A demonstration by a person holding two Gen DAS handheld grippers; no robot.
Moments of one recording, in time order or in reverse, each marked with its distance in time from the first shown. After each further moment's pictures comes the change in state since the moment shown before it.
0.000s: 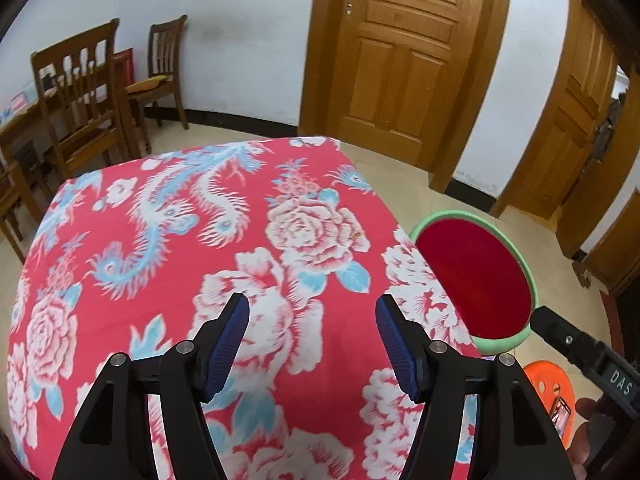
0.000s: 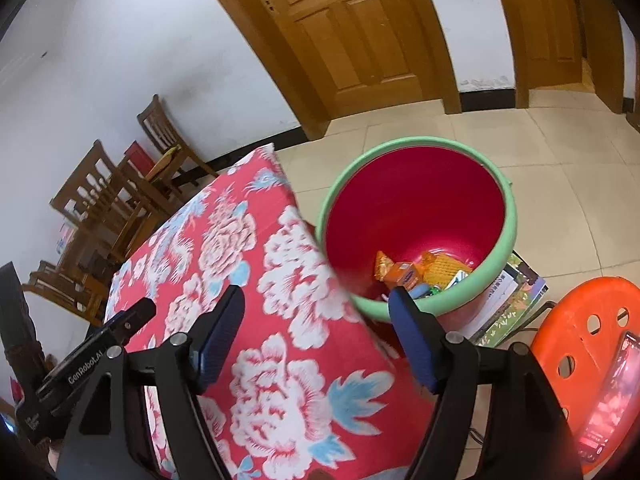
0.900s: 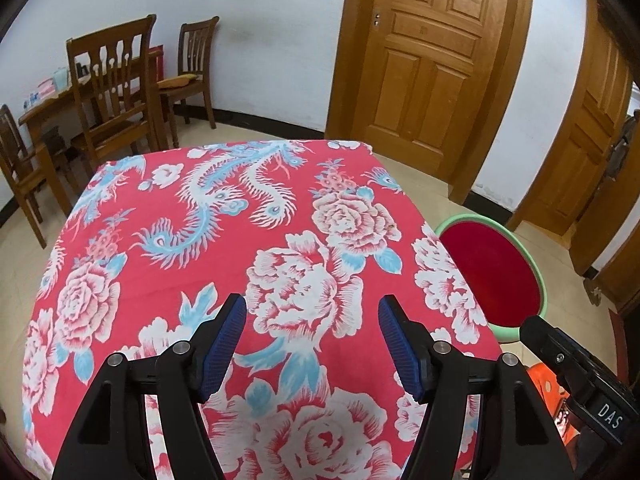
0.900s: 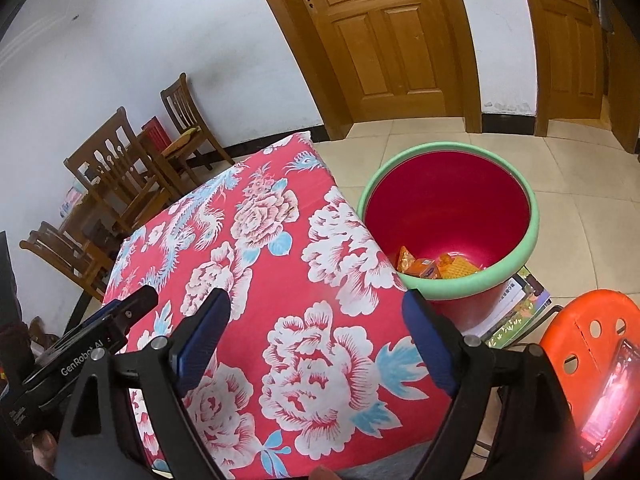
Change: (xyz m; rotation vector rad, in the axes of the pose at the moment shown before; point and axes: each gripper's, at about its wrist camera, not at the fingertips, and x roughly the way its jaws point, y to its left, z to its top) left arm -0.031 0.027 -0.024 -0.054 -0.028 0.059; right arm -0.012 0.047 -0.031 -0.127 -0.013 0.004
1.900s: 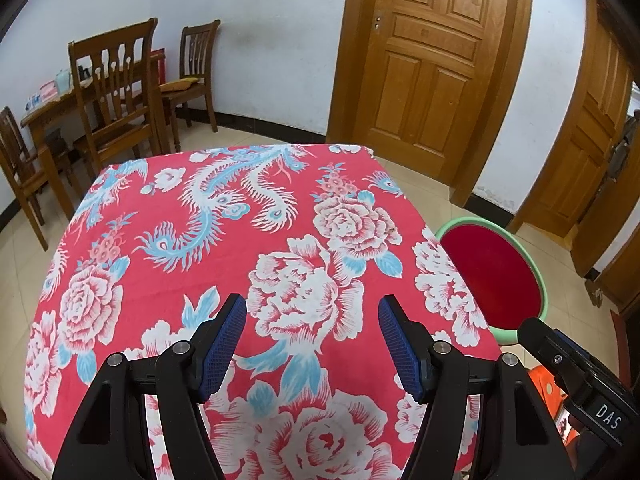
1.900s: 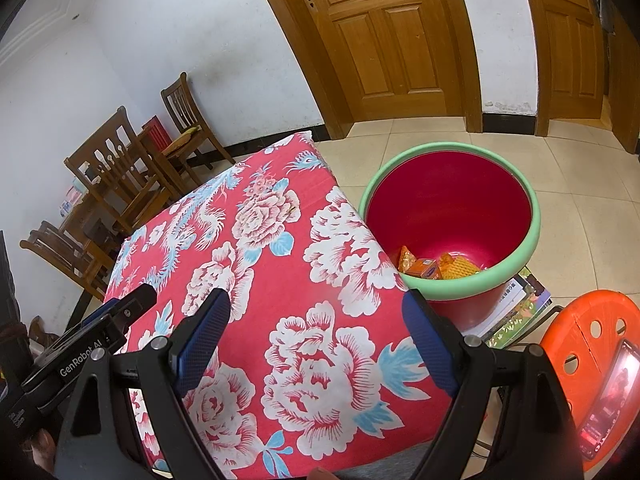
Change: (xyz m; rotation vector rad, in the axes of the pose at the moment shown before) left arm -0.002 0.000 0.000 0.001 -0.010 0.006; right arm 0.000 0.001 0.000 0.000 0.001 0.000
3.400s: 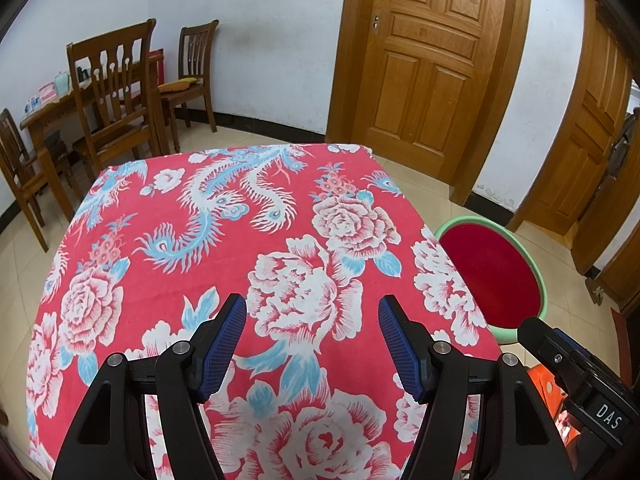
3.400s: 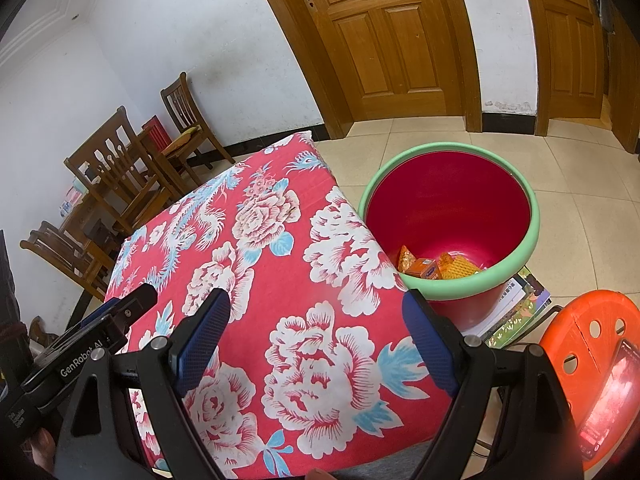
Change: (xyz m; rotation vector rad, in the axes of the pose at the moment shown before) left arm -0.002 -0.003 0.004 0.008 0.002 0.001; right arm -0.001 0.000 0.001 0.000 0.001 0.001
